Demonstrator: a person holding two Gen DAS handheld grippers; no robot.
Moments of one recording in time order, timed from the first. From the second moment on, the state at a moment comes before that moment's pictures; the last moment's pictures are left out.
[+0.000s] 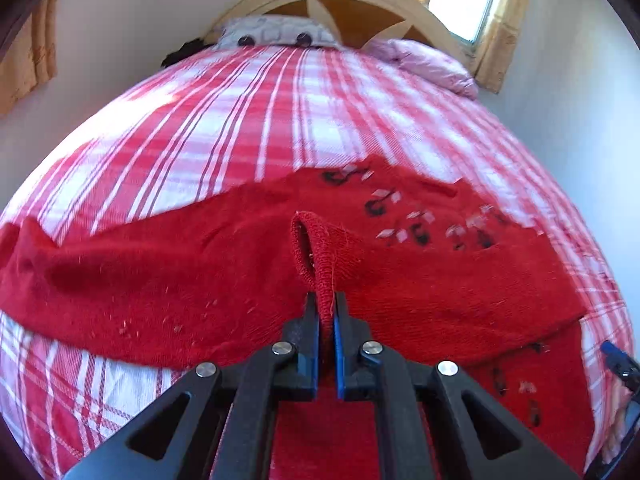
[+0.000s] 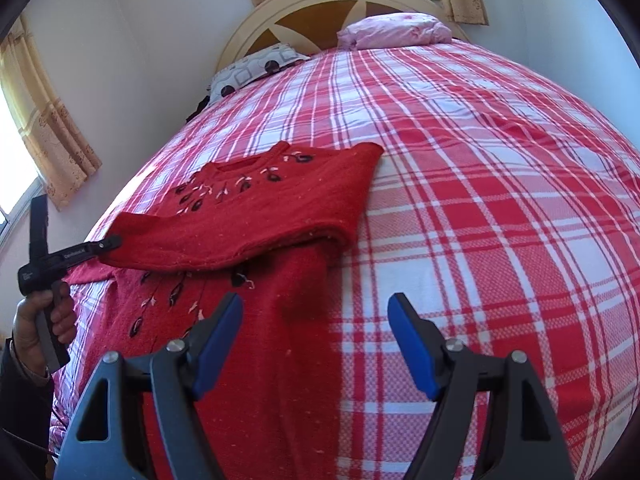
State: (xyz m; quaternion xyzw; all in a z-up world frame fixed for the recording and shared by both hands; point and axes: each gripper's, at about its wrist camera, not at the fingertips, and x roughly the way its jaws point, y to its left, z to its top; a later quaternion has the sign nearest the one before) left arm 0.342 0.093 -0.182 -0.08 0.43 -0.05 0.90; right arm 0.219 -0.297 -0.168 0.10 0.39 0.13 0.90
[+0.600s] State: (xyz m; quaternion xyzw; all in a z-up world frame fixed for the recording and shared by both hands) left arm 0.338 0.093 -0.199 -0.06 0.43 -0.05 0.90; right arm 0.299 -0.242 -0.183 0.04 0.45 0.16 0.88
